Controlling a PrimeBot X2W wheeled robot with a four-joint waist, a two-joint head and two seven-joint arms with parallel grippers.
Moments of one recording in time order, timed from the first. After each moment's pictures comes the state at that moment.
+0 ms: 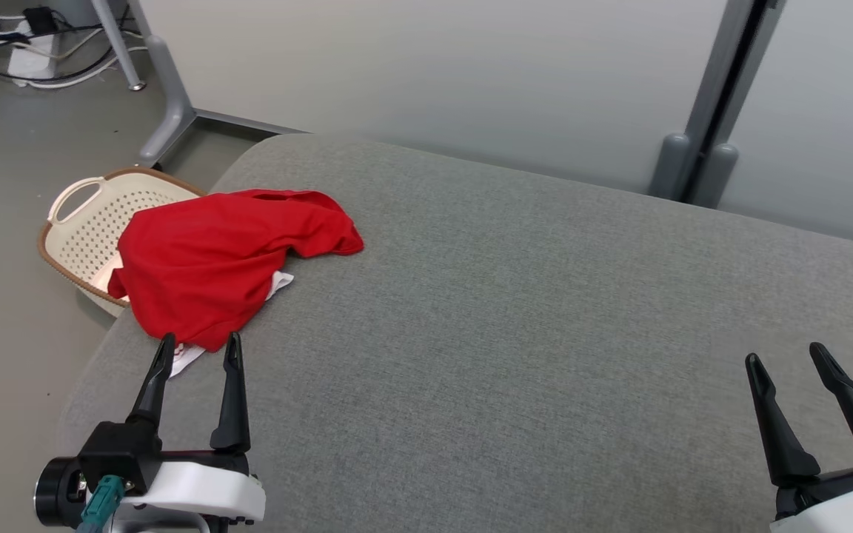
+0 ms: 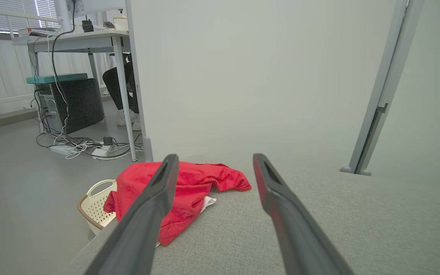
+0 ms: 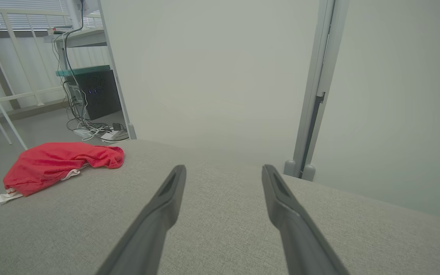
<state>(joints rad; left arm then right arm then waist) -0.02 0.21 -0.25 0.05 -0.36 0.20 -0.24 0.16 -0.23 0.00 -0.23 0.27 0.13 0.08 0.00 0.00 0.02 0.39</state>
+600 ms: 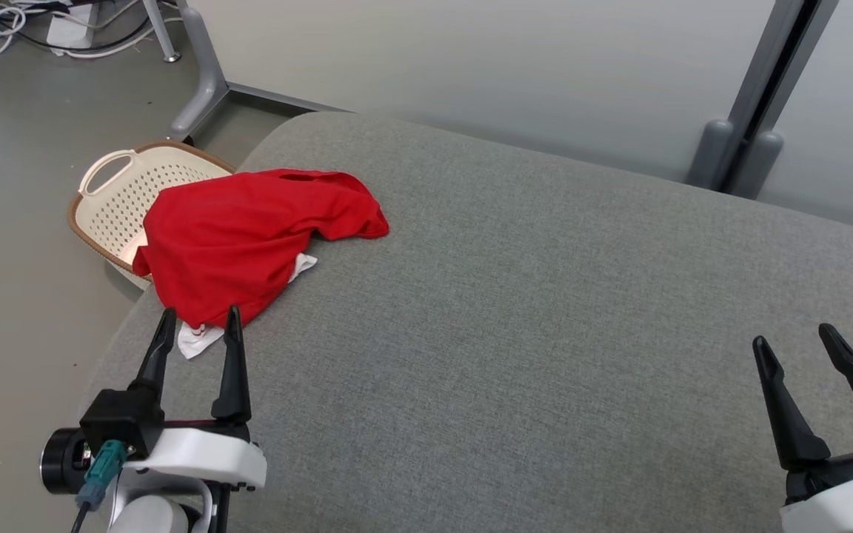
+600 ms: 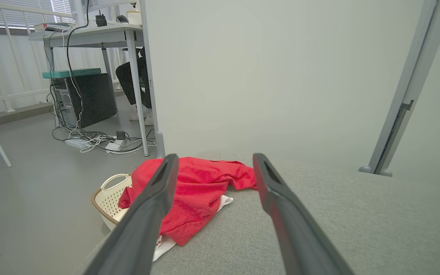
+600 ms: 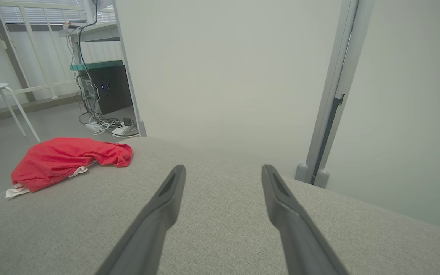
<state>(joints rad) -0.10 0.20 -0.25 0.14 -0.36 0.17 -0.26 0.15 -0.25 0.01 -0.26 0.27 0.13 0.11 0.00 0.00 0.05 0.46</state>
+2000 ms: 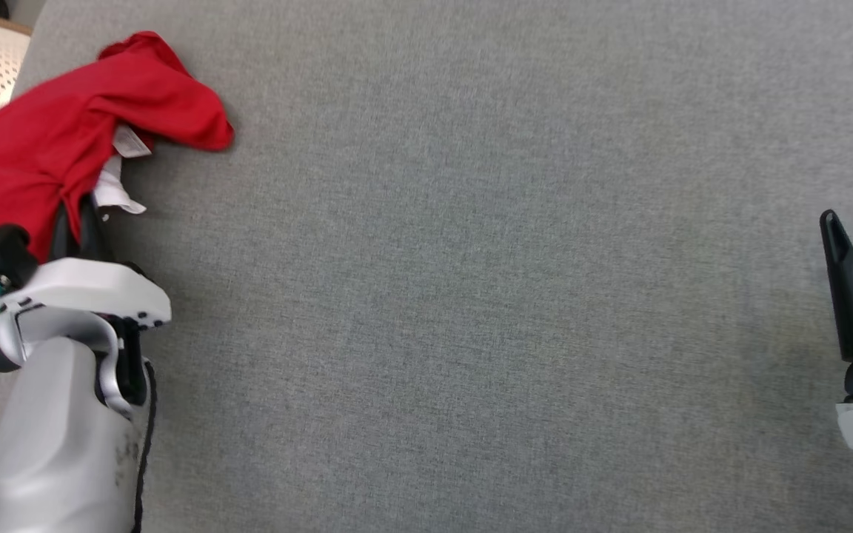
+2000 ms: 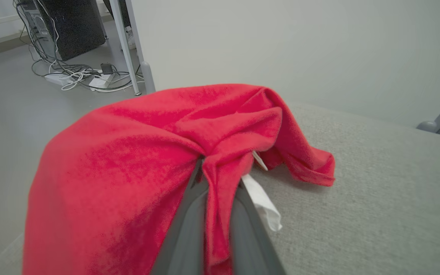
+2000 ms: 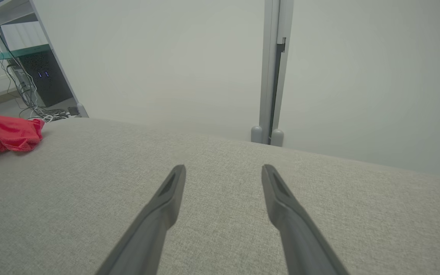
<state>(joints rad) -0.61 0.16 0.02 0.73 -0.41 0.04 -0.26 -0.07 -0.38 -0.02 -0.31 0.33 0.13 0.09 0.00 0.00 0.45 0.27</state>
